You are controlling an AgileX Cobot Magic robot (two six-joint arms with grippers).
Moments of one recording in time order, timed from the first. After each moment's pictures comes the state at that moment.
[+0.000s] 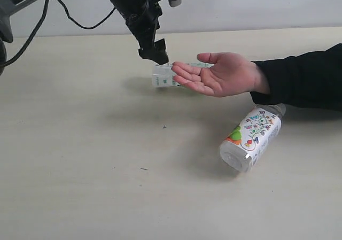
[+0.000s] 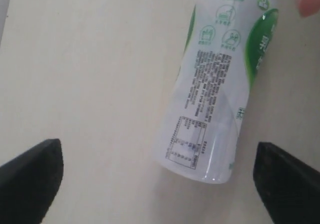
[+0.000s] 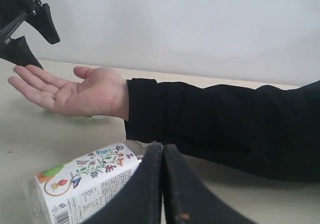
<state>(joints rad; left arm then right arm) -0.47 2.43 -2.29 -0.25 1.08 1.06 0.18 0.01 -0.01 0.04 0.27 -0.10</state>
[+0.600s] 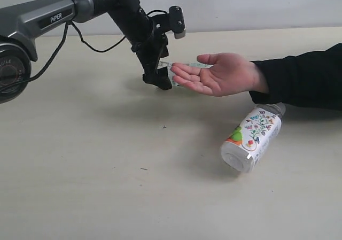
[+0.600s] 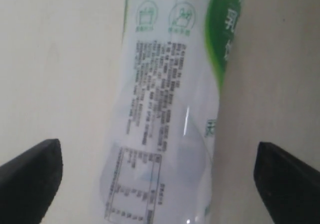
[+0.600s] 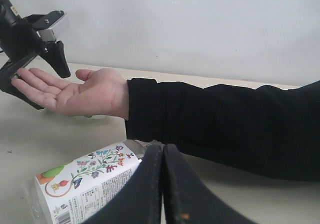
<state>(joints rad) -0.47 2.56 -2.29 -0.35 1.08 1.23 0.18 0.01 -0.01 0.04 0.27 -0.10</state>
